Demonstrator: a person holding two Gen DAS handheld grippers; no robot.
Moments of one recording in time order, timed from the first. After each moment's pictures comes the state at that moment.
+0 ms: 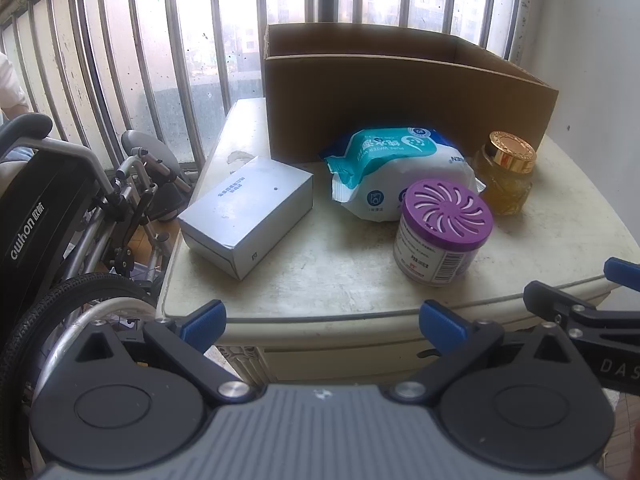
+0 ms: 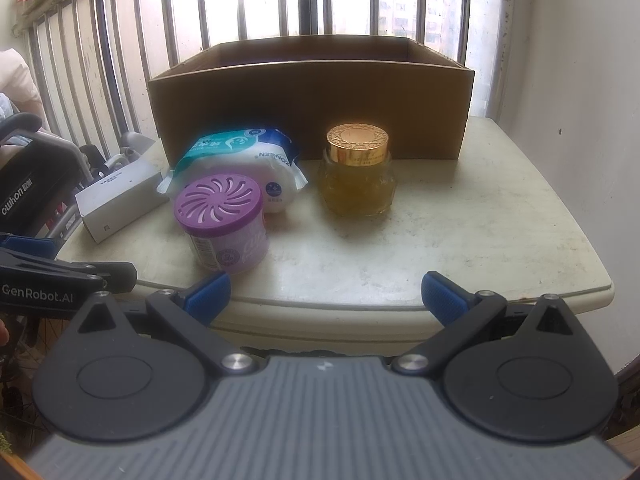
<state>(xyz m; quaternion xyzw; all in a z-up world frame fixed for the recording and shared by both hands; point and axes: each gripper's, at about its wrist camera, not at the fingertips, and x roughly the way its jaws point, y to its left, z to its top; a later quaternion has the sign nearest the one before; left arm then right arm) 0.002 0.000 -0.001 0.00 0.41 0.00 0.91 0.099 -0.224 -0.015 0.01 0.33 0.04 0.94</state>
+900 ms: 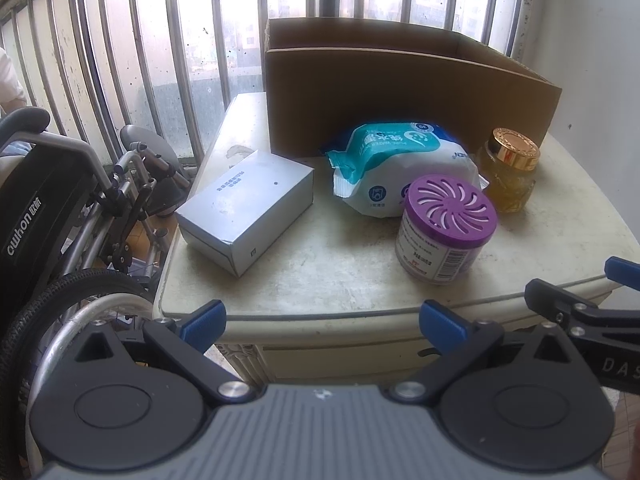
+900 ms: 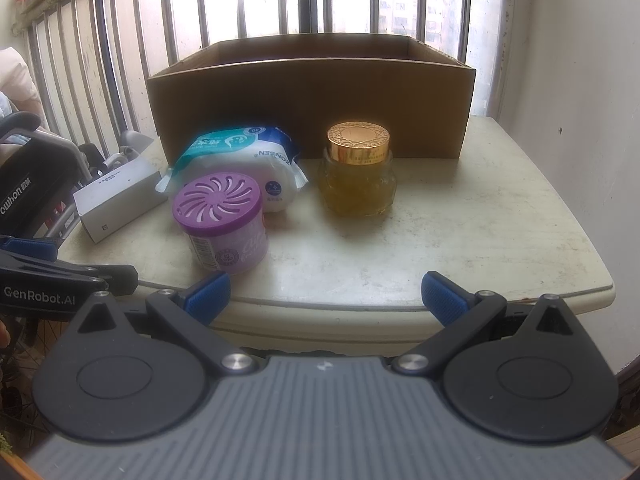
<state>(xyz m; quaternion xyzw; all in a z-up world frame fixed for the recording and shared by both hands) 0.005 0.001 -0.007 0.00 0.41 0.00 0.91 0.101 -0.224 -0.016 0.01 0.33 0.04 0.94</state>
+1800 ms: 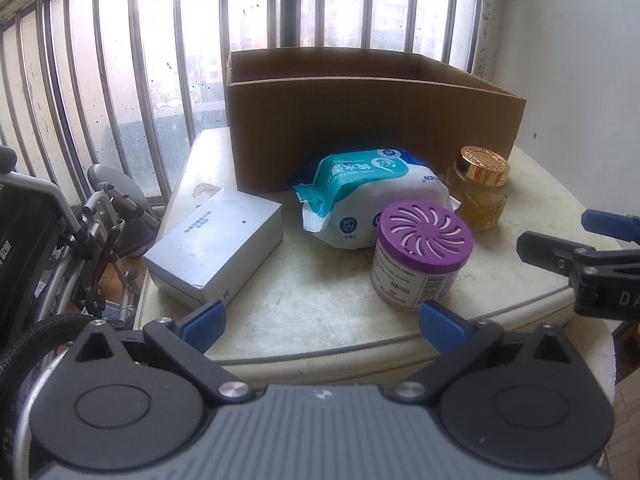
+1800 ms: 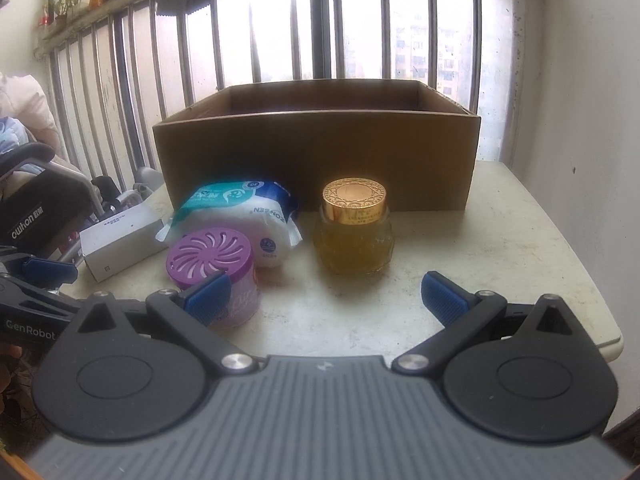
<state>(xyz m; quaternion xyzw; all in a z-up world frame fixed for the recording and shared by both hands) 0.014 0.000 -0.007 0.02 0.36 -0.07 0.93 0.115 -0.245 -0.006 0.00 0.26 0.07 0.96</state>
